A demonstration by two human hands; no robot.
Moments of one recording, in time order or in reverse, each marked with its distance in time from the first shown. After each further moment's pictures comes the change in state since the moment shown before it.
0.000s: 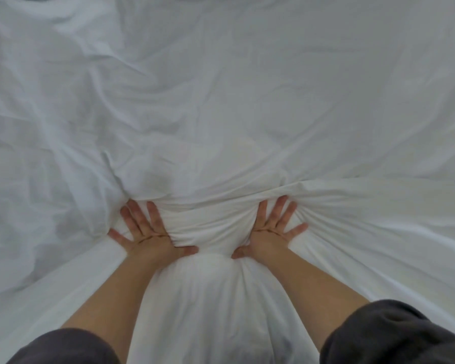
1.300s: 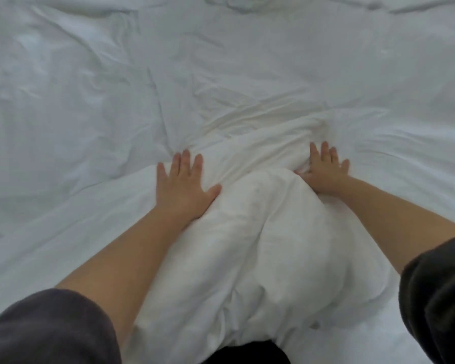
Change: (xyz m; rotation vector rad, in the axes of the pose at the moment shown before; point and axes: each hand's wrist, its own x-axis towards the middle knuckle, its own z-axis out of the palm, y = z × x) left_hand -0.030 -0.135 0.050 0.266 0.691 0.481; right_hand -0.036 0.008 0.080 0.060 0.657 -0.086
